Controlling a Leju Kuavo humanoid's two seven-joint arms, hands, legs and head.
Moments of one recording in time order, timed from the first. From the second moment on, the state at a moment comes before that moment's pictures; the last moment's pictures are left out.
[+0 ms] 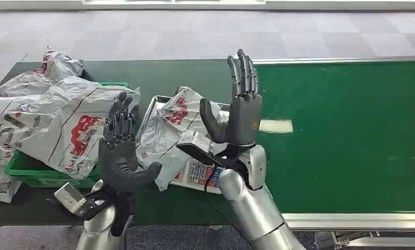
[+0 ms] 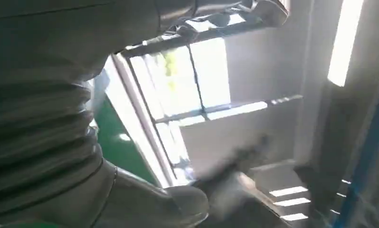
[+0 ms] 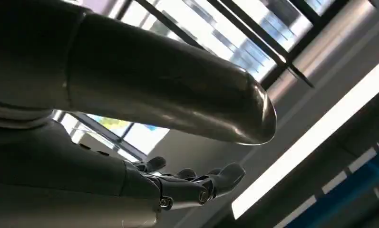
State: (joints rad) left arm -0.13 -0.24 -0.23 -1.56 -0.15 -0.08 -0.65; right arm -0.41 0.37 0.26 -1.29 0.87 -0.70 -0.50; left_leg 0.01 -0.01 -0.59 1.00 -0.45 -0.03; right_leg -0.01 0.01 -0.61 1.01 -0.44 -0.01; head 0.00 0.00
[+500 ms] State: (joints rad) left arm -0.58 -0.15 -0.22 -0.78 -1.02 0.24 -0.24; right arm -0.25 0.35 0.20 -2.09 0.57 -0.70 -0.70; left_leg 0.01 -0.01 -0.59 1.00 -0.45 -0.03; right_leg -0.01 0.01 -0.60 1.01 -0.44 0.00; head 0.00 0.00
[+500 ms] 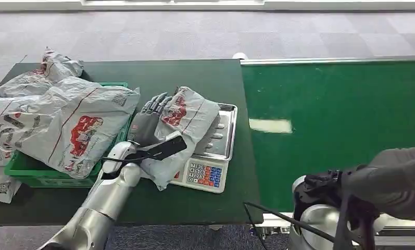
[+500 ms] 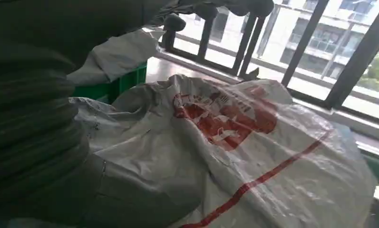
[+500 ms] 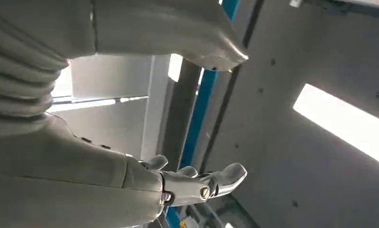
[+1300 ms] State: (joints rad) left arm -0.73 -0.15 -0.32 -0.50 -1.19 0.00 -0.26; right arm -0.26 0.35 0.23 -2.06 0.60 -0.70 -0.70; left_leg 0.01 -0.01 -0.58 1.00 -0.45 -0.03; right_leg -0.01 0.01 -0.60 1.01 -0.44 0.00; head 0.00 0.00
